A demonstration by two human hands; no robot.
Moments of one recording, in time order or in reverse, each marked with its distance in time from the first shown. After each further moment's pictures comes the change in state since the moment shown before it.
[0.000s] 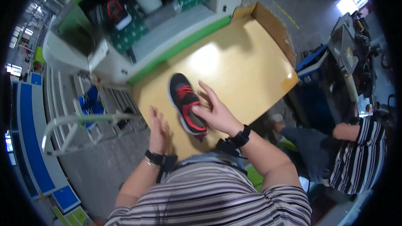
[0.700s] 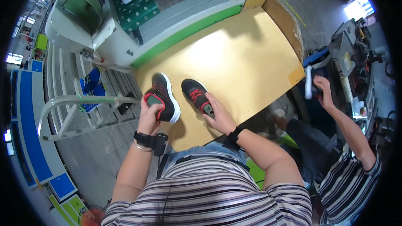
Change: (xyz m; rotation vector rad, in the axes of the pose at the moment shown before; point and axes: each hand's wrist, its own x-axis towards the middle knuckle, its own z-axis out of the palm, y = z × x) left_hand 0.017 0.035 -0.026 -0.235 0.157 -0.109; right_hand -0.031 0.108 0.010 -0.750 -0.006 -0.155
